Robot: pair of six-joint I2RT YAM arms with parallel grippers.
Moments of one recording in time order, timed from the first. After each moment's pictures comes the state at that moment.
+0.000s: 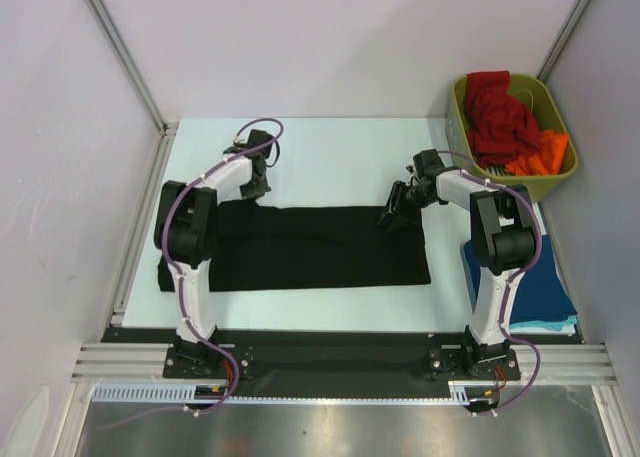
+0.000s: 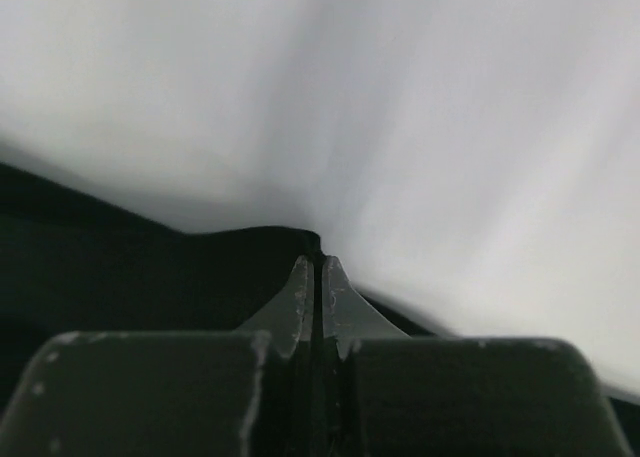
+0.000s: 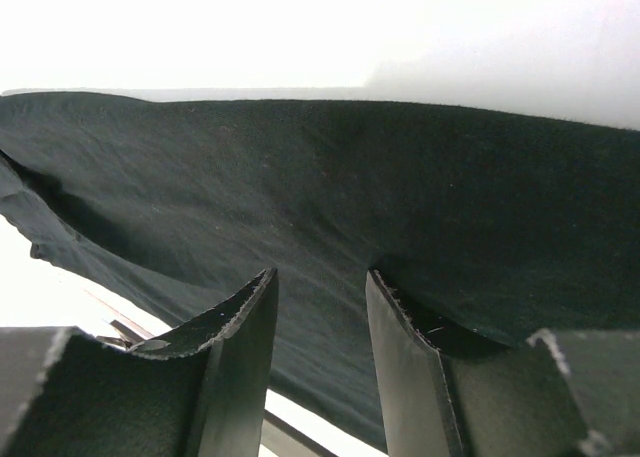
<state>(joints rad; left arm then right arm) -0.25 2.10 1.58 -0.65 -0.36 -0.47 0.21 2.00 1.31 -0.52 -0.49 0.54</state>
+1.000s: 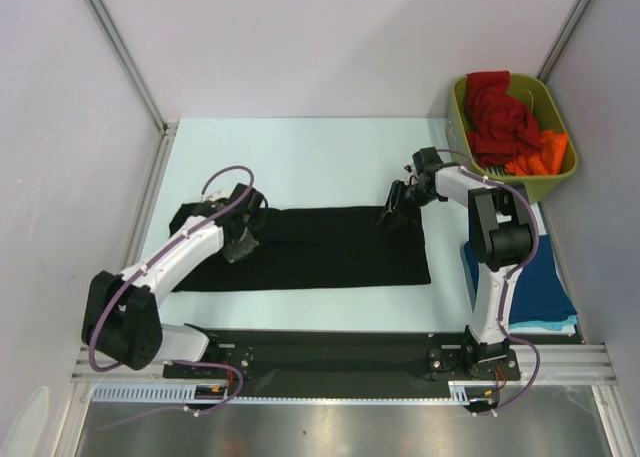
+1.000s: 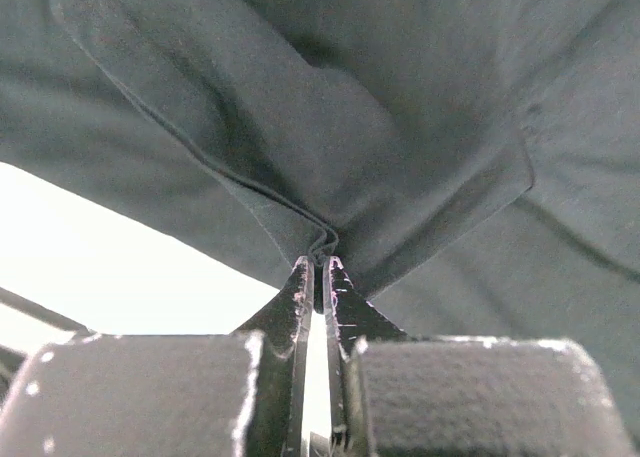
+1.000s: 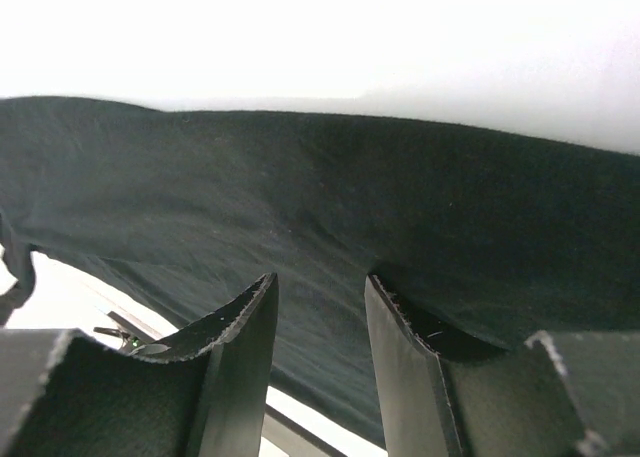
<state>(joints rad) -0.40 1.36 0.96 -0.90 -0.38 -0.92 0.21 2.04 1.37 -0.59 -0.51 0.50</state>
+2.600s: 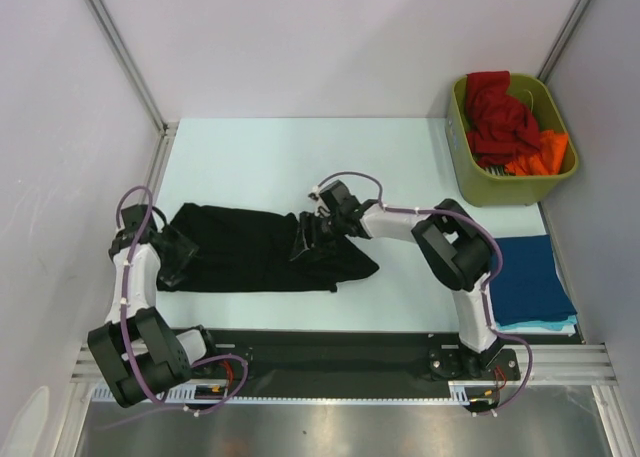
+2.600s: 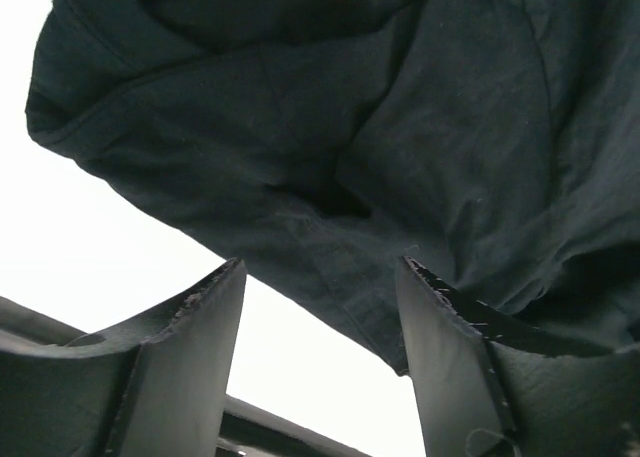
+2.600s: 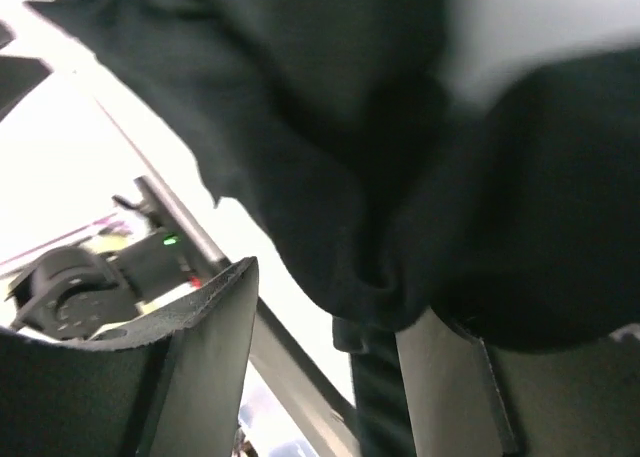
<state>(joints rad) 0.42 1.15 0.74 -0.76 0.09 -0.55 0.77 2.07 1.33 -0.13 -0.59 0.77</state>
